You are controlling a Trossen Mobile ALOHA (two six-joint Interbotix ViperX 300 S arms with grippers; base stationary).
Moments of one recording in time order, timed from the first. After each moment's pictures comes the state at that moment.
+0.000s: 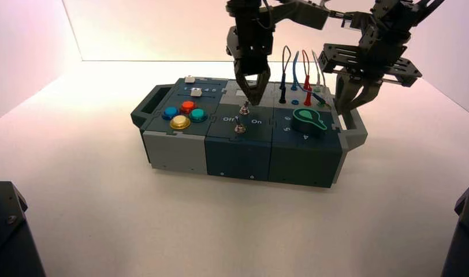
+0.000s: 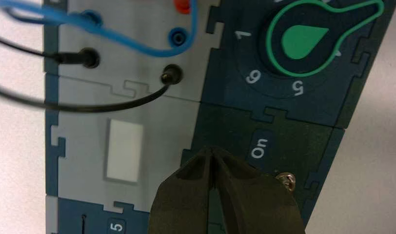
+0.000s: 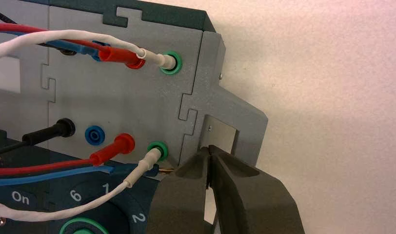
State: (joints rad) left arm -0.84 0.30 0.32 -0.12 0.82 0.77; right arm 0.26 0.01 0.91 0.25 0.44 0.04
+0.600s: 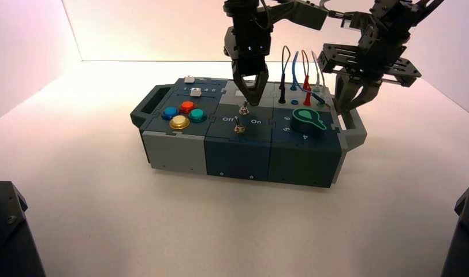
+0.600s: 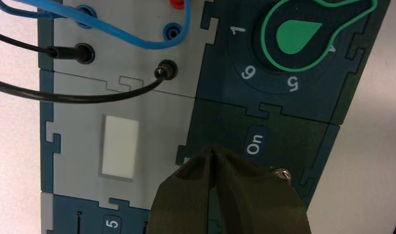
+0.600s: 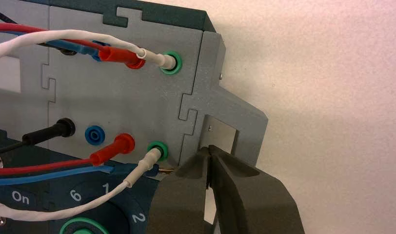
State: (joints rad) left arm -0.84 0.29 0.35 -0.12 0.82 0.77; right arm 0.26 0.01 0.91 0.25 0.43 0.04
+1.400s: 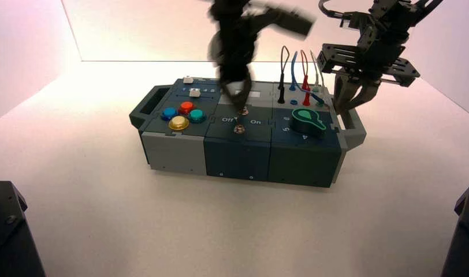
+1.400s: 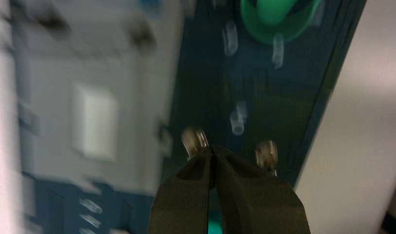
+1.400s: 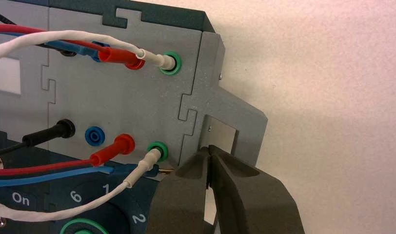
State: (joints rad) left arm -0.80 0.25 0.42 -0.11 0.83 0.77; right arm 0.26 0.01 0.91 0.25 0.44 0.04
